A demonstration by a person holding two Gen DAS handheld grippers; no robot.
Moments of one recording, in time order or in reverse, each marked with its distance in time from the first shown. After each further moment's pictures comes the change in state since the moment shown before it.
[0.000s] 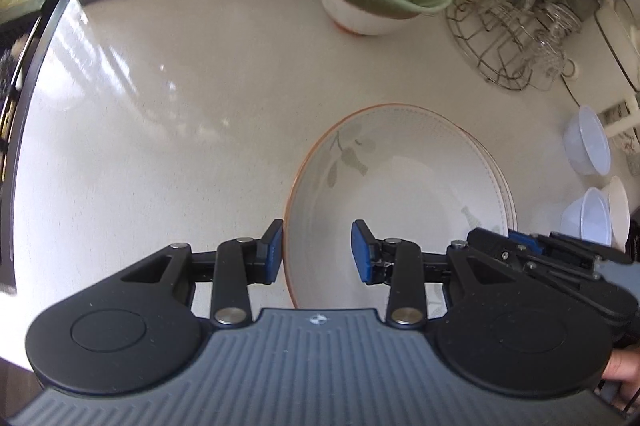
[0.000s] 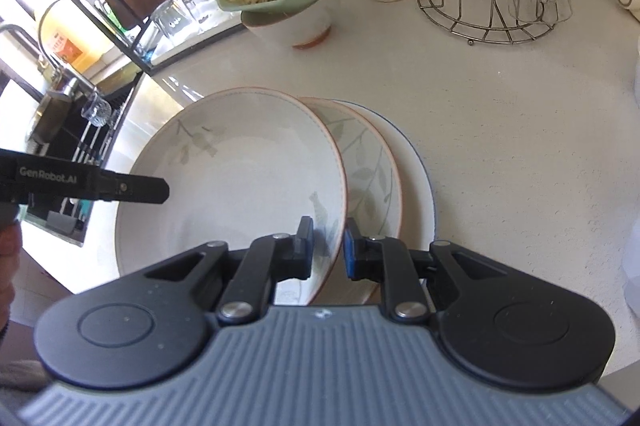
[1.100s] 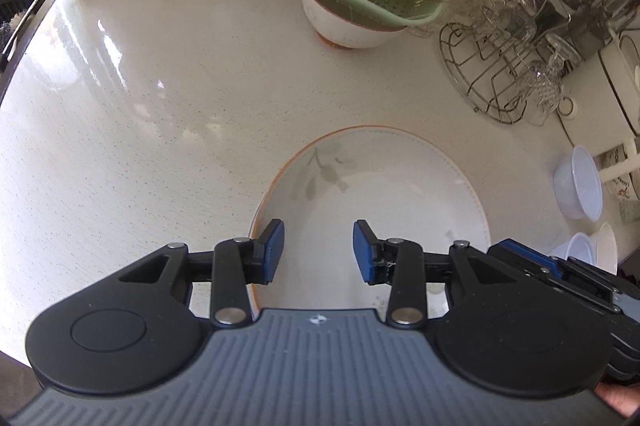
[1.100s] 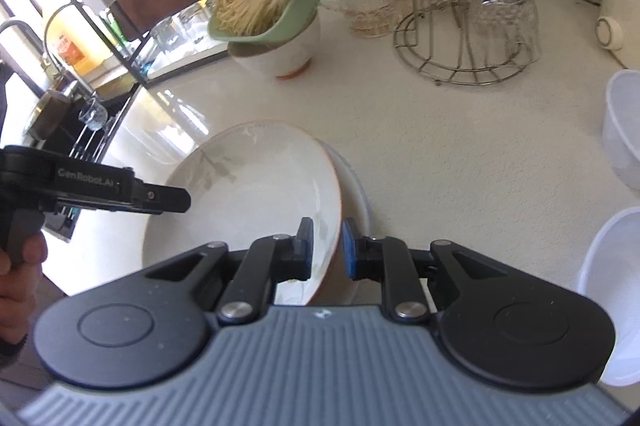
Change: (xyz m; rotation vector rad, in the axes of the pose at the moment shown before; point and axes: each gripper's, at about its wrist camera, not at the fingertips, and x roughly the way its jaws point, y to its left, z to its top) left arm 0.017 -0.031 -0.005 -0.103 -0.077 -0.015; right arm -0.031 -0.024 0.010 -0.049 -0.082 -0.010
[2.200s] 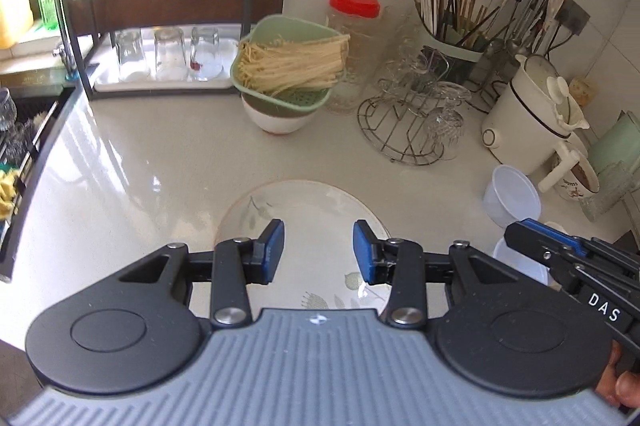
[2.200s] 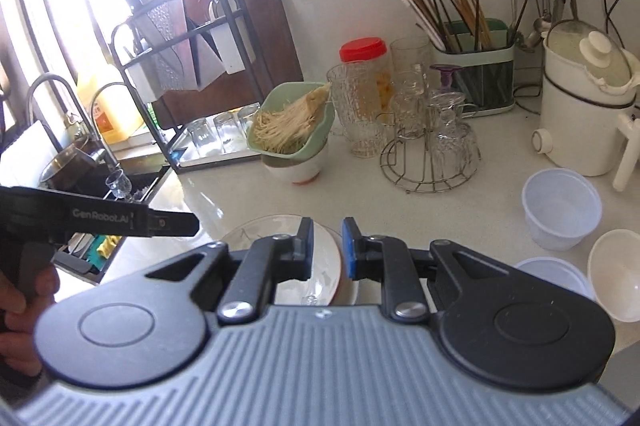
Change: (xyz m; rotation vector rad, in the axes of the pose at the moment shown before) left arm -0.116 -0.063 -0.063 0.145 -0.288 -0.030; right arm -0.130 0.022 -0.018 -0.073 -0.330 -0.047
